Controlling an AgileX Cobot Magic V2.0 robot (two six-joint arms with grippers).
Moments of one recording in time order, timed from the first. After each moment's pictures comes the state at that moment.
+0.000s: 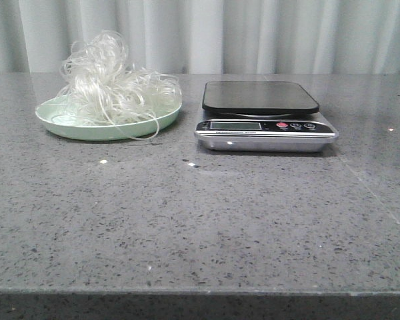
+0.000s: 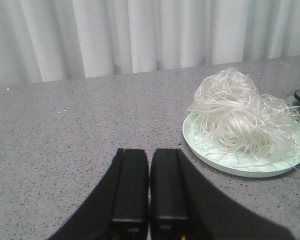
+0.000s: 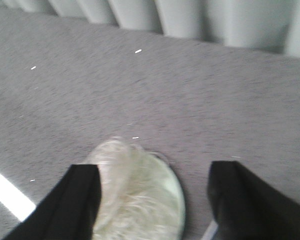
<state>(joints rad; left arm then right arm) -0.12 0.39 -0.40 -0.09 0.23 0.16 0.37 1.78 -1.92 0.44 0.75 -0.10</state>
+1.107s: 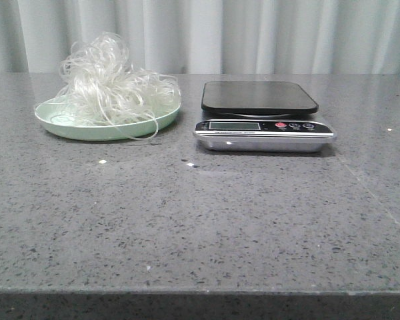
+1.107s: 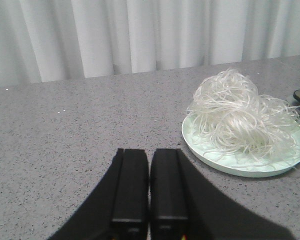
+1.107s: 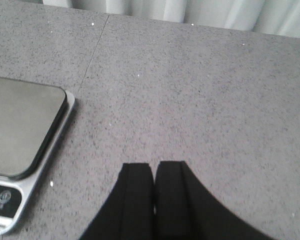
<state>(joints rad) -0.12 0.39 -0.40 -0.09 0.23 0.16 0.00 0.89 -0.83 0.07 0.46 -0.10</state>
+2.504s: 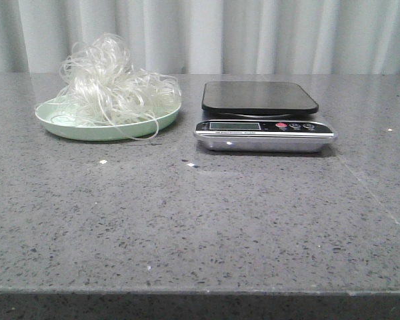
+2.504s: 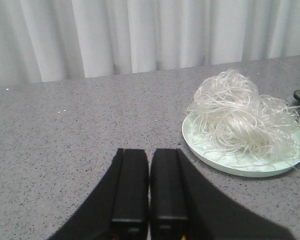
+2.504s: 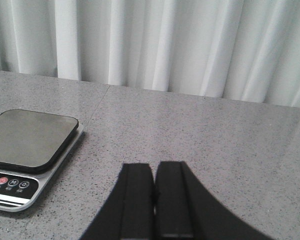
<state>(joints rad) -0.12 0.39 -0.40 -0.09 0.23 0.16 0.00 0.25 -0.38 0.07 0.26 -0.11</state>
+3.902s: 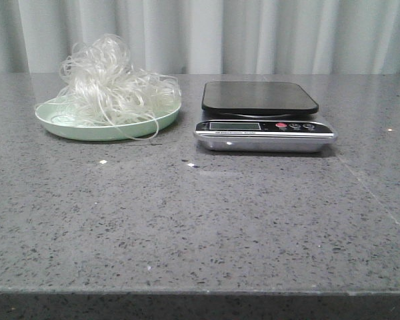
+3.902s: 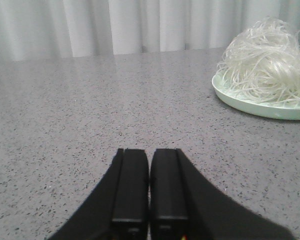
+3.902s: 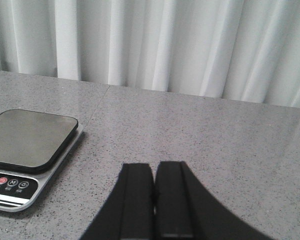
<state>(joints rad) -0.02 0.00 0.00 -0.09 0.15 0.16 0.00 0.25 -0.38 0.07 0.26 -0.11</state>
